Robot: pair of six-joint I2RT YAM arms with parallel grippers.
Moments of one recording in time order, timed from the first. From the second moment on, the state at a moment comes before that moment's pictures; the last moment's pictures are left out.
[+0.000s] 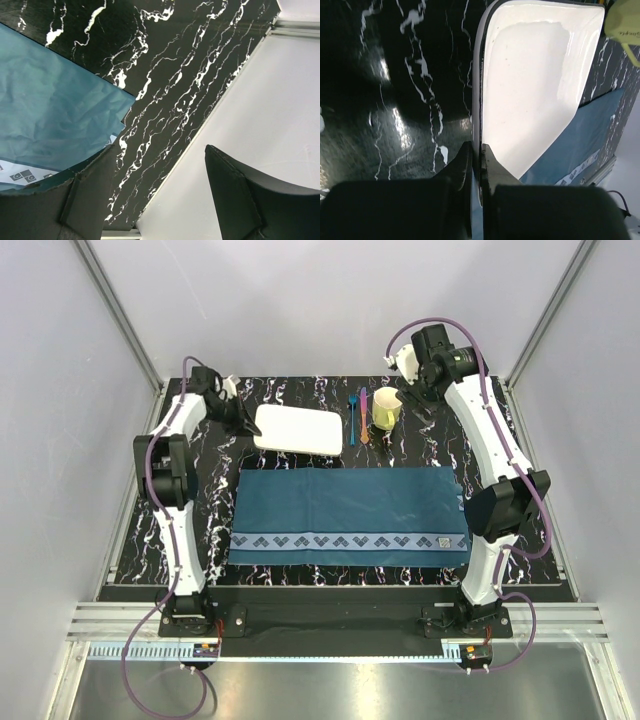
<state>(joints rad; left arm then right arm) 0.03 2.27 1.95 -0.77 0.65 -0.27 0.30 1.94 2.19 -1.27 0.30 -0.55</state>
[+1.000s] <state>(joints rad) -0.07 1.93 1.30 -0.22 0.86 -0.52 0.30 1.85 2.06 -1.26 0.27 -0.55</state>
